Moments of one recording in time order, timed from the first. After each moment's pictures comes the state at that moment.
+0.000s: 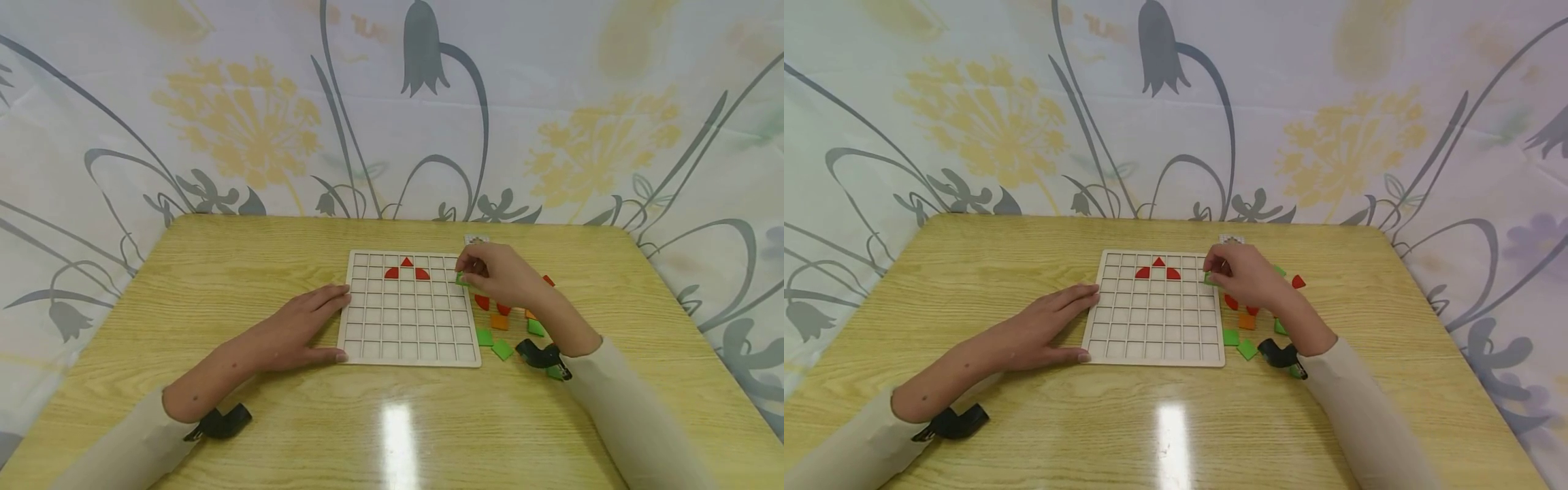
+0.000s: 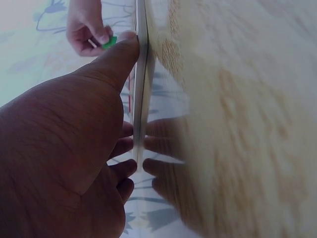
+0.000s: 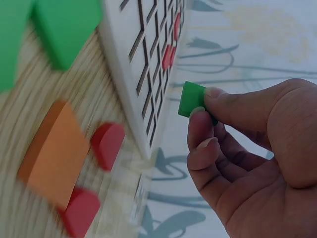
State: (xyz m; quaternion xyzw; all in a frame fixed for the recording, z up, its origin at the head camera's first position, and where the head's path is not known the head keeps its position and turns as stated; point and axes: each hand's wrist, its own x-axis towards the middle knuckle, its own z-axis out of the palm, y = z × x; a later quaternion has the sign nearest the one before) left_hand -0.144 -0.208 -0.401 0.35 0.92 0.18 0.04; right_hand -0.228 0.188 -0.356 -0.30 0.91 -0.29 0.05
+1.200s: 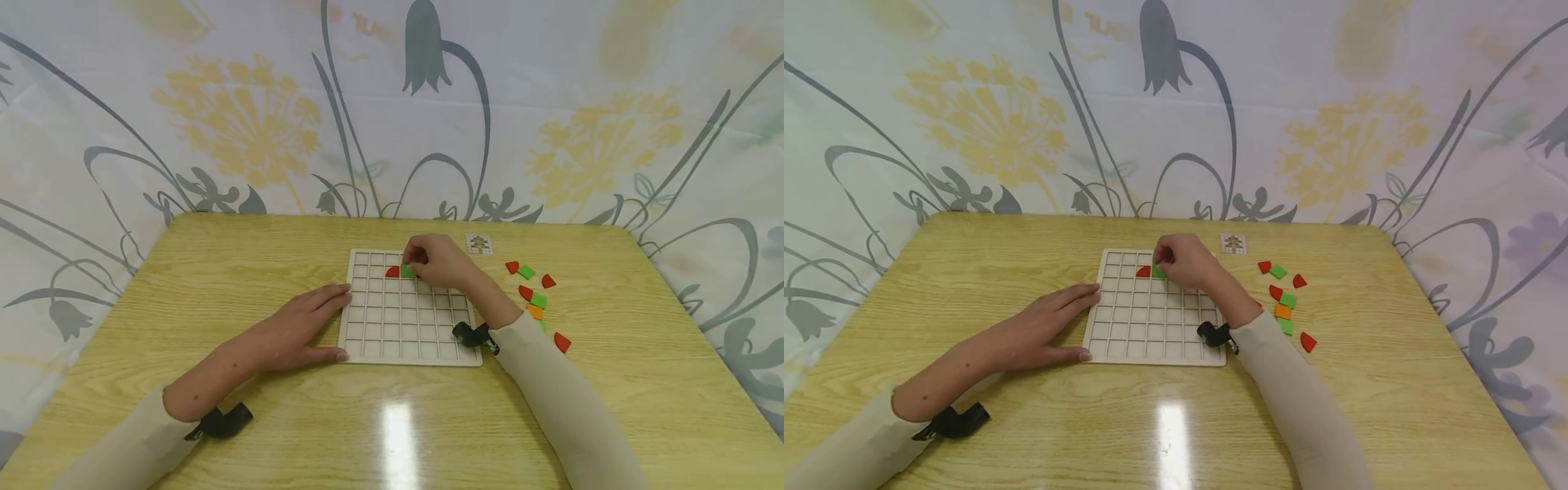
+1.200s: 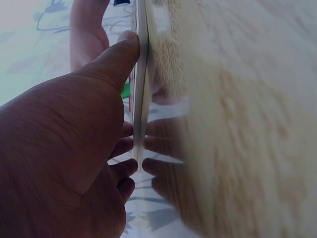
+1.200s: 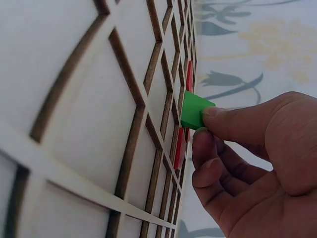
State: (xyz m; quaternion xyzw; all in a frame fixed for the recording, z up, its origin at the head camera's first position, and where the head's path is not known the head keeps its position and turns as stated) left_hand -0.143 -0.208 -0.402 0.35 0.92 0.18 0.04; right_hand -0.264 0.102 -0.377 -0.28 0.90 -0.32 0.09
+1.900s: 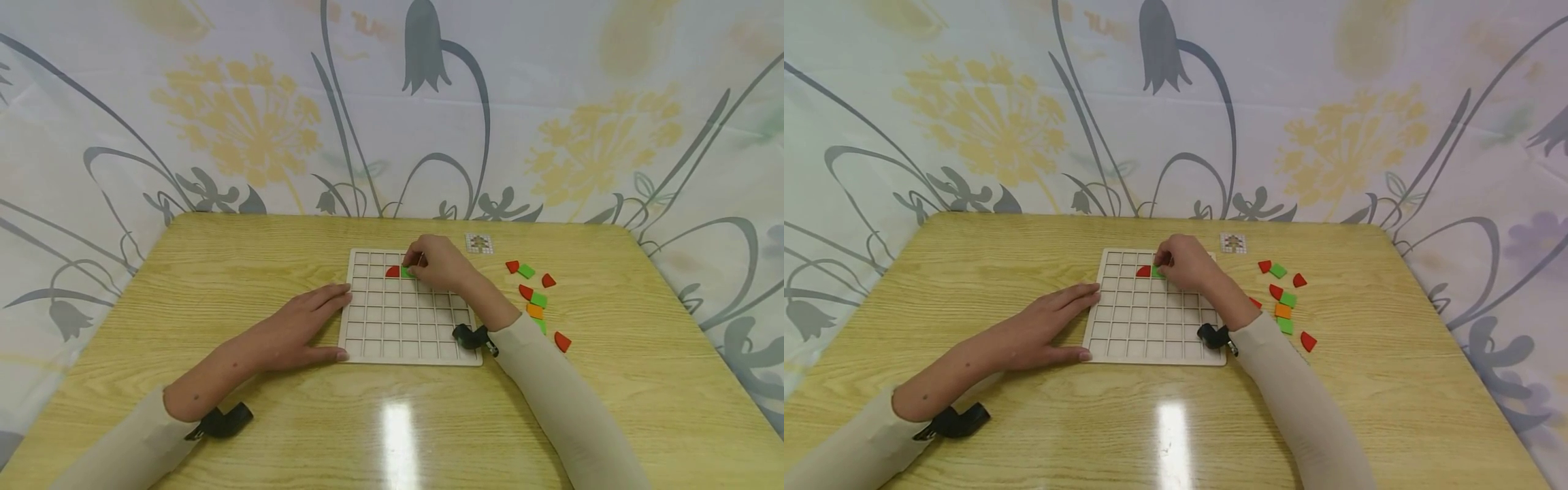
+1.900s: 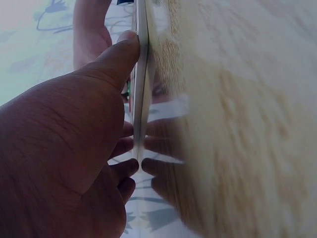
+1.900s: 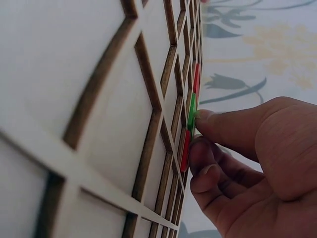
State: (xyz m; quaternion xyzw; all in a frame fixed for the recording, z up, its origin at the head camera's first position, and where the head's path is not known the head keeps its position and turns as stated) left_hand -0.144 -0.208 -0.403 0.34 0.92 0.19 0.05; right_hand -0.263 0.098 -0.380 -0.27 0.92 -0.27 0.08
